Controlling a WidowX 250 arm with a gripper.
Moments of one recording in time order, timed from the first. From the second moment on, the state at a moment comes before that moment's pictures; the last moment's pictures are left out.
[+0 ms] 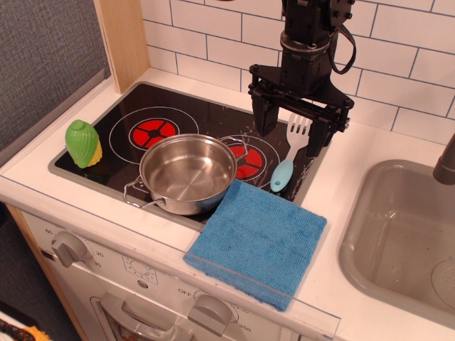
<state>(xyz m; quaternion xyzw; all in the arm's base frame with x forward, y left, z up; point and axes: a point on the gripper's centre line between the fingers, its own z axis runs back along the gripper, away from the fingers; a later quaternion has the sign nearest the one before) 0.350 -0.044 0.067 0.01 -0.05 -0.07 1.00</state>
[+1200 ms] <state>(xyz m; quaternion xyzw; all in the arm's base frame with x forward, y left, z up) 0.309 0.062 0.056 0.03 -0.05 0.00 1.00</state>
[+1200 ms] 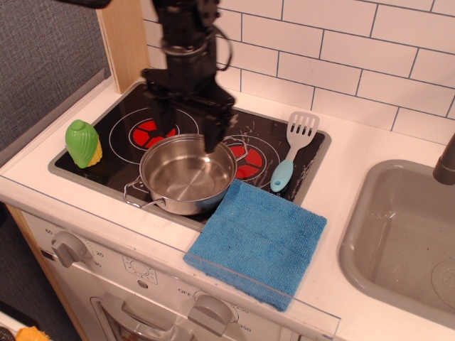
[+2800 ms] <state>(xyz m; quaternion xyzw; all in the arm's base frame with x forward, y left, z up) 0.309 0.091 0.030 0.01 -0.04 0.02 1.00</state>
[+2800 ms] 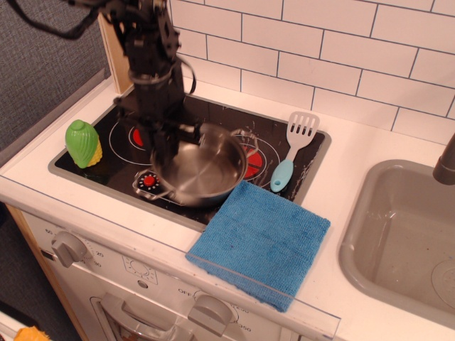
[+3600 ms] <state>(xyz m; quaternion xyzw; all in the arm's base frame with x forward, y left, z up) 0.354 0.180 0.022 0.01 -0.02 0.12 0.99</state>
